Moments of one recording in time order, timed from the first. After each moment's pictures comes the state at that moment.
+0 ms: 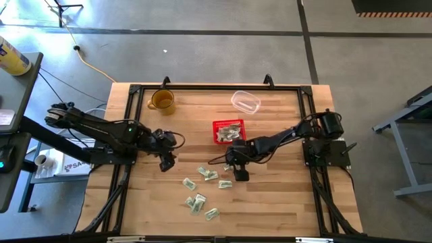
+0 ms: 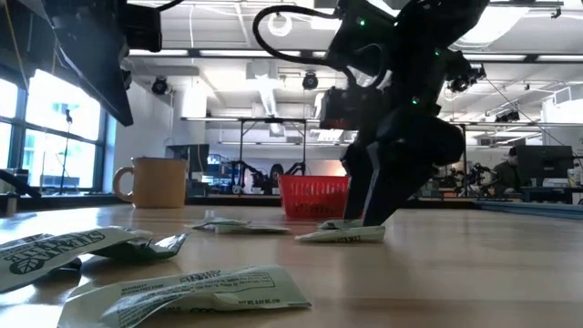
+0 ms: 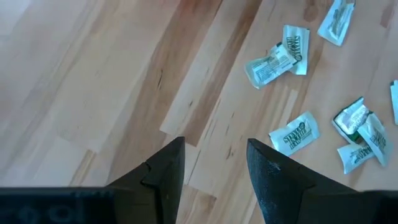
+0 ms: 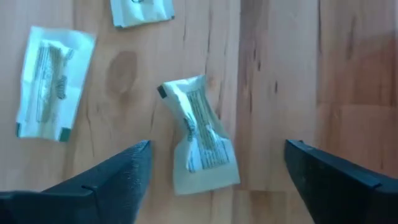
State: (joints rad) left arm -0.24 1.05 0.76 -0.76 -0.18 -0.66; right arm 0.13 1.89 1.02 -0.25 -0.01 0.10
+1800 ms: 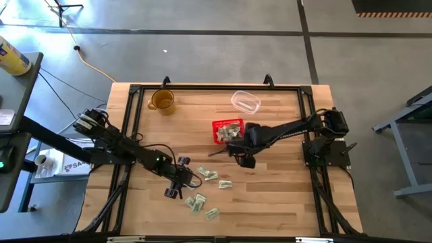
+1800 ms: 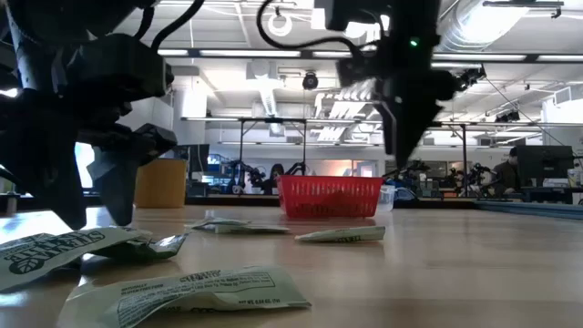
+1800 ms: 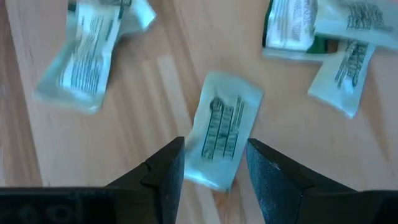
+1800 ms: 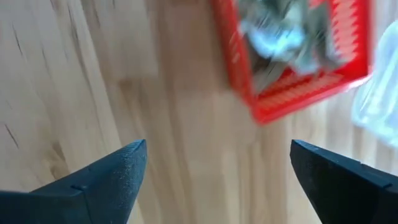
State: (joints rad) left arm -0.44 1.56 0.69 -0.16 -0.04 -0.13; right arm 0.11 1.79 1.34 -1.05 0.30 0.27
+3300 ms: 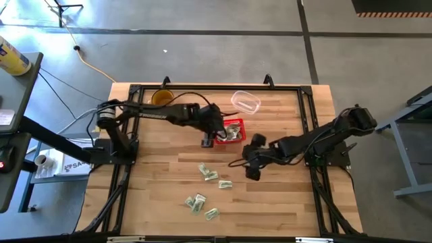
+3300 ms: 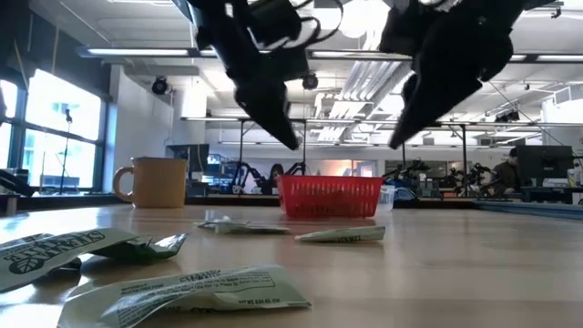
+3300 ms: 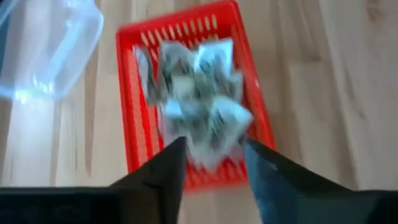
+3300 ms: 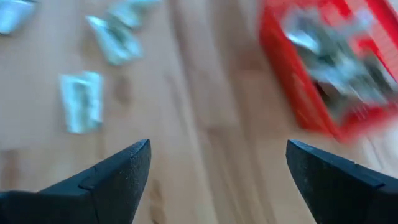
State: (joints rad) left arm 0.17 1.75 1.27 -0.45 -0.01 0.29; right arm 0.29 1.48 0.89 -0.41 0.32 0.41
